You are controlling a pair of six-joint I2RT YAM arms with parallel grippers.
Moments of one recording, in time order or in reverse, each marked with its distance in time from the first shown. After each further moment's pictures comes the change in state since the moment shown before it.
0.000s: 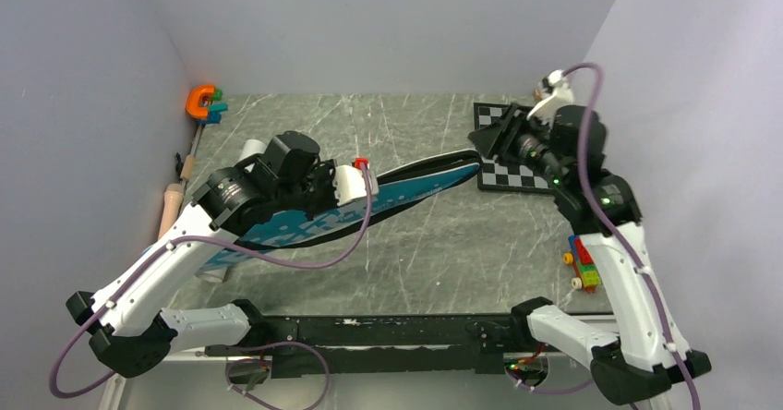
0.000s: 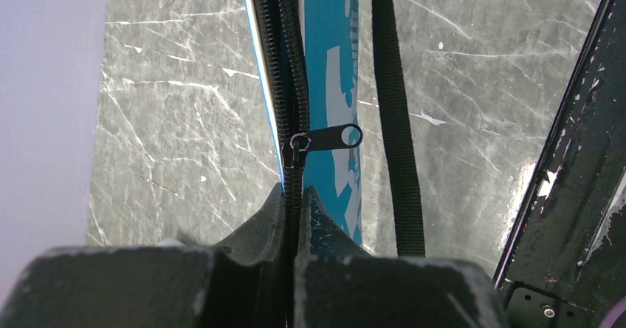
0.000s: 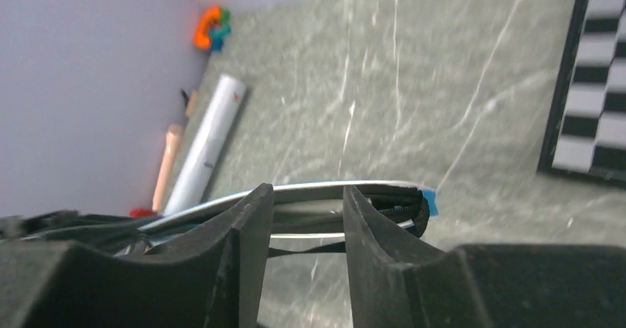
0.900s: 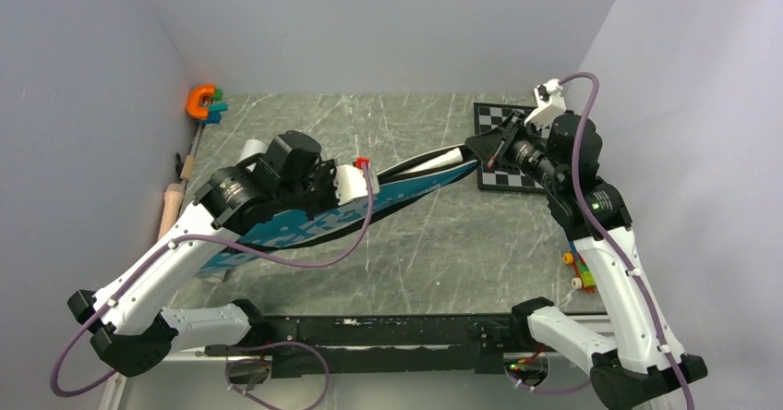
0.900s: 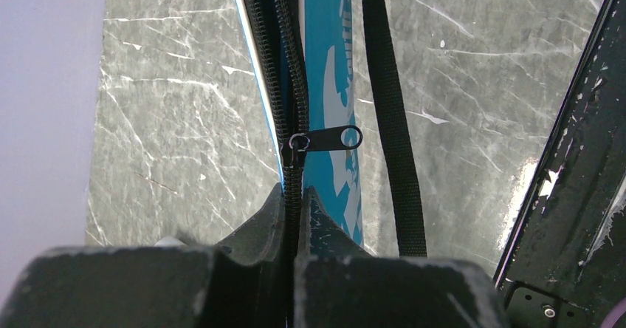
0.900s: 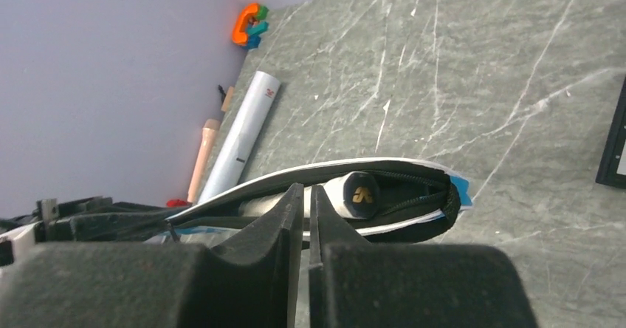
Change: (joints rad) left arm 0.000 0.007 -0.002 0.006 -0.004 0.000; right arm -0.035 -0.054 -0.065 0.129 -0.103 0.051
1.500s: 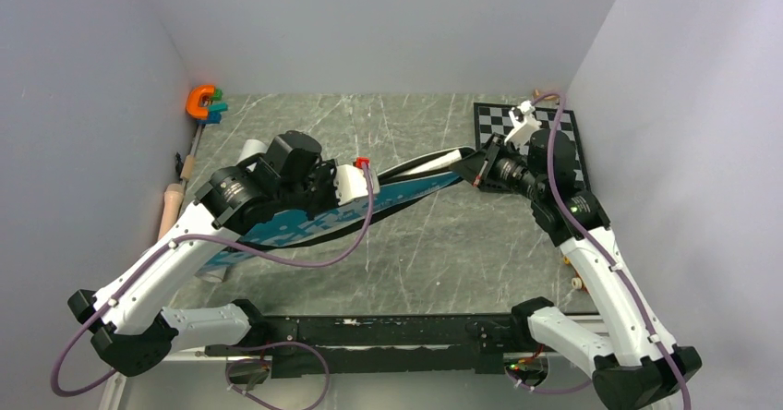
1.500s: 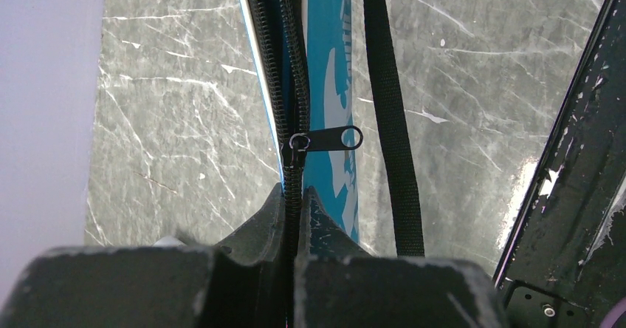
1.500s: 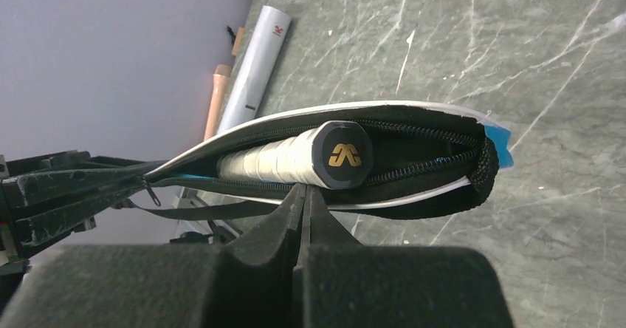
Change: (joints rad) left arm 0.000 0.000 0.000 0.002 0.000 -0.001; right arm 0.016 -0.018 -0.194 0.070 -0.110 0.057
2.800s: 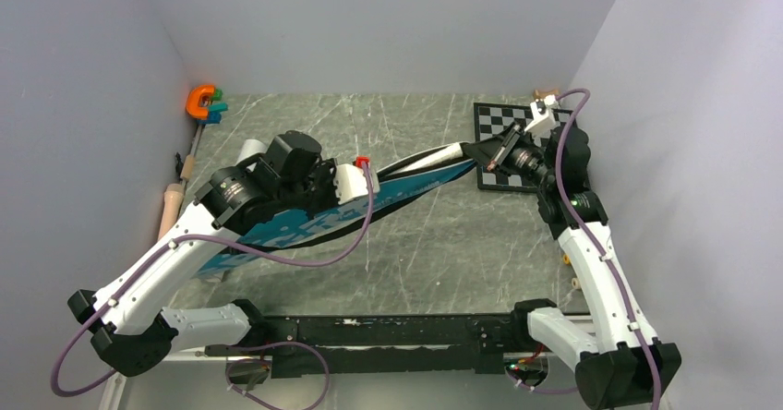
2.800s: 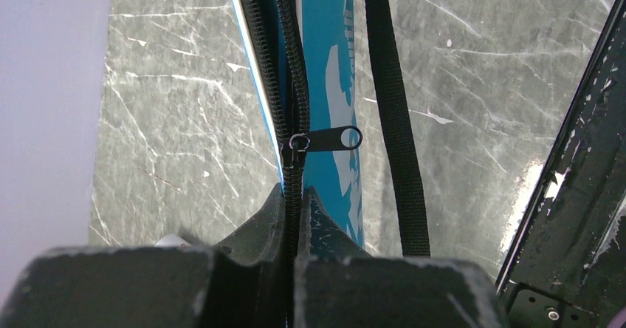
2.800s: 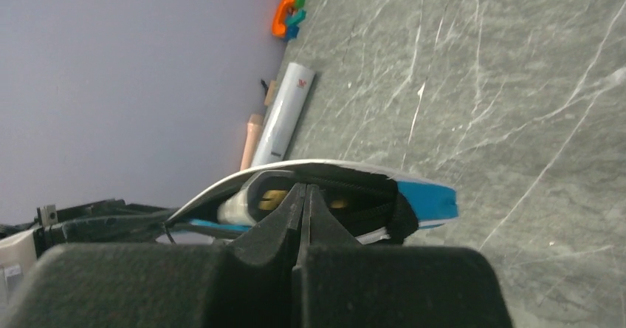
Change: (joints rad) left arm 0.000 0.000 -0.002 0.005 -0.016 -0.002; right arm -0.219 0.031 -0.107 0.278 -0.195 0.112
